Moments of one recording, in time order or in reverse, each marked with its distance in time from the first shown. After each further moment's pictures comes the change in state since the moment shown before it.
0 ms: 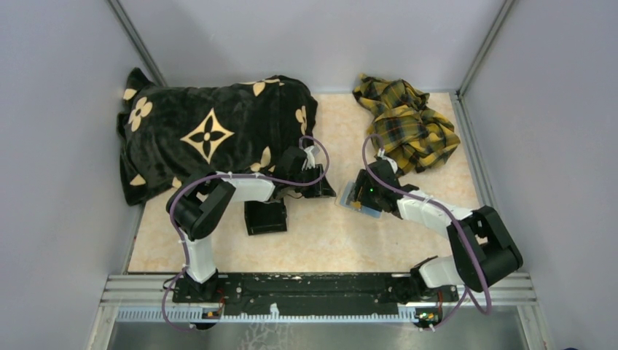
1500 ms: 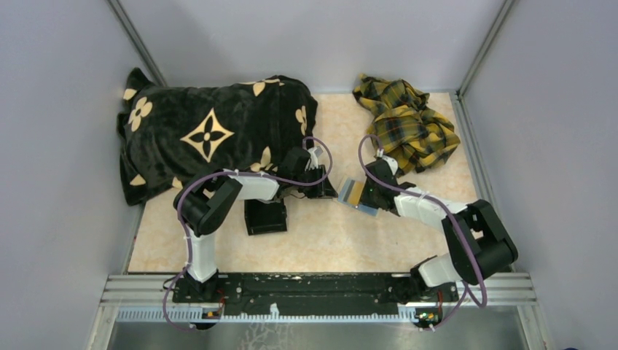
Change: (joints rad) left arm -0.006 0.061 0.038 0.008 0.009 -0.003; right arm -0.001 0.041 0.019 -0.037 0.100 -0.063
